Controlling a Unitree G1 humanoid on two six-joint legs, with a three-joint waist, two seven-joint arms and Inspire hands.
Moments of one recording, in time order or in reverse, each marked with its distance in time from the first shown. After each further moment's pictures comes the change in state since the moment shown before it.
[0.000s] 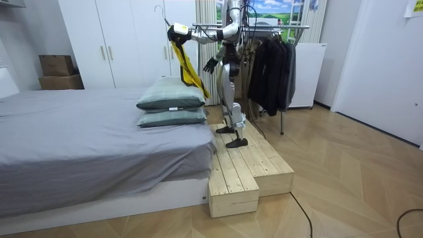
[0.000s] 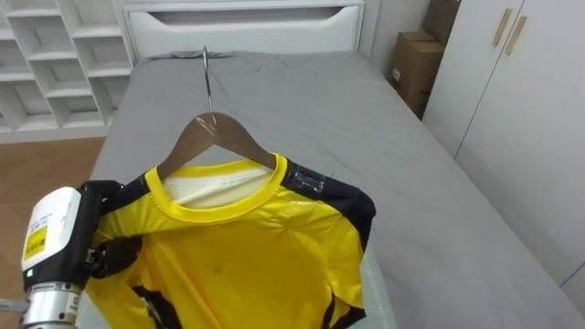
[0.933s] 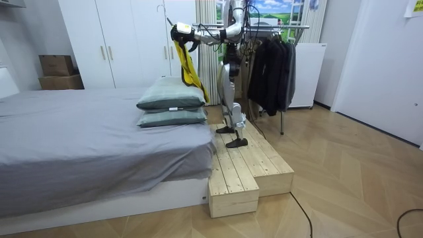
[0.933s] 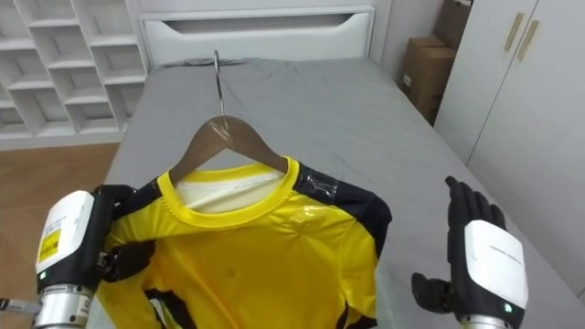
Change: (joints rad) left arm 0.023 -0.046 -0.005 -0.063 0.008 0.021 -0.080; right arm 0.035 0.003 0.130 -0.769 -0.468 -0.041 -0.117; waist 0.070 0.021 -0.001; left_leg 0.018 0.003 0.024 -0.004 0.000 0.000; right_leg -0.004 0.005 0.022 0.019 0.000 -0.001
